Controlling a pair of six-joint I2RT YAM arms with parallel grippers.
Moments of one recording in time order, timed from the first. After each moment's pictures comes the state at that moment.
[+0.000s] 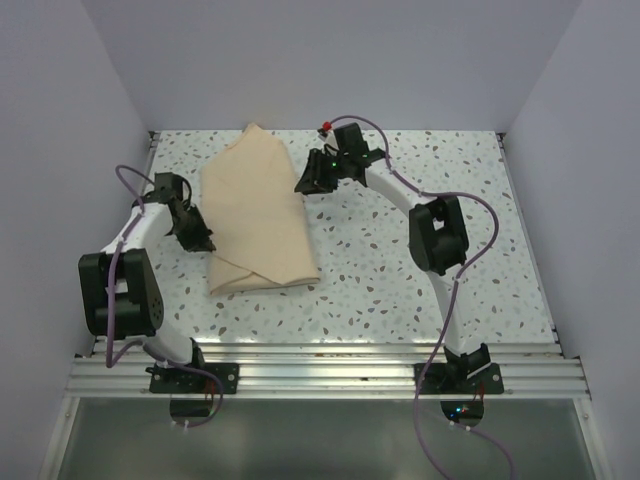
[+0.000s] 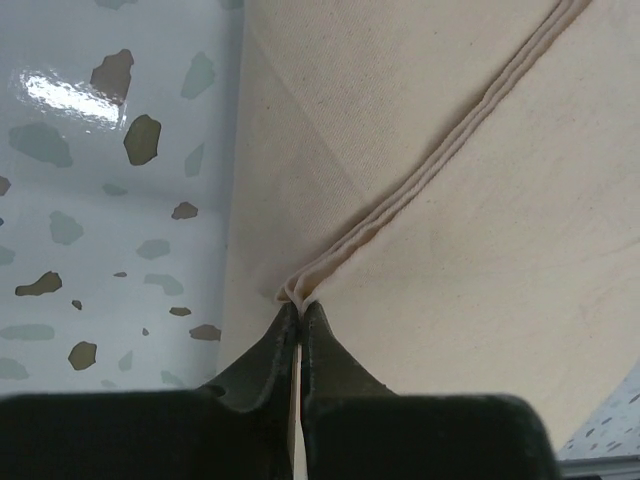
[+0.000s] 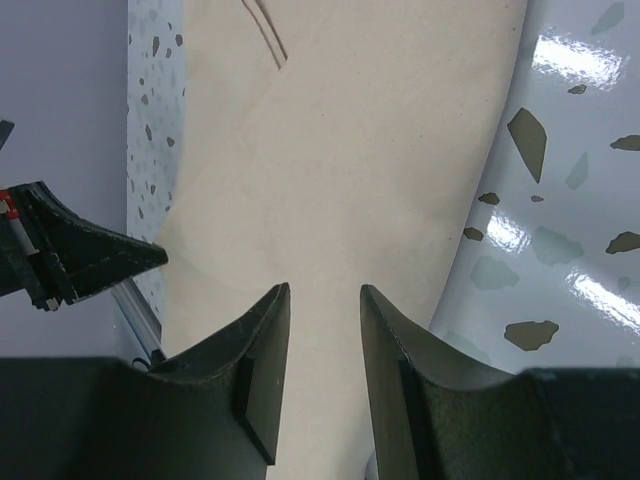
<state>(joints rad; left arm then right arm) 0.13 1.59 1.07 -0.71 0.18 -0.43 0.48 2.35 2.04 -0.42 -0.57 0.58</state>
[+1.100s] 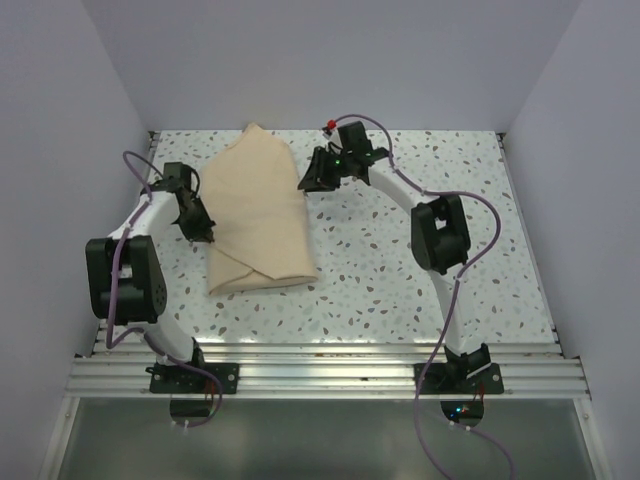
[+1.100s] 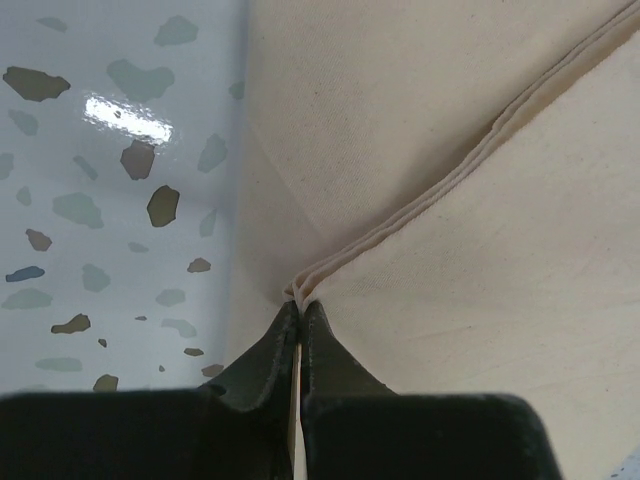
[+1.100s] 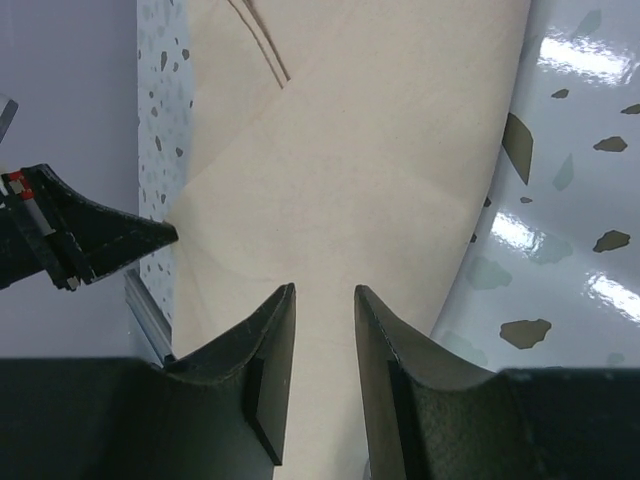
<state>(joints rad) 0.08 1.69 1.19 -0.72 0.05 -0.43 0.45 2.35 2.04 -0.42 -0.58 0.61</state>
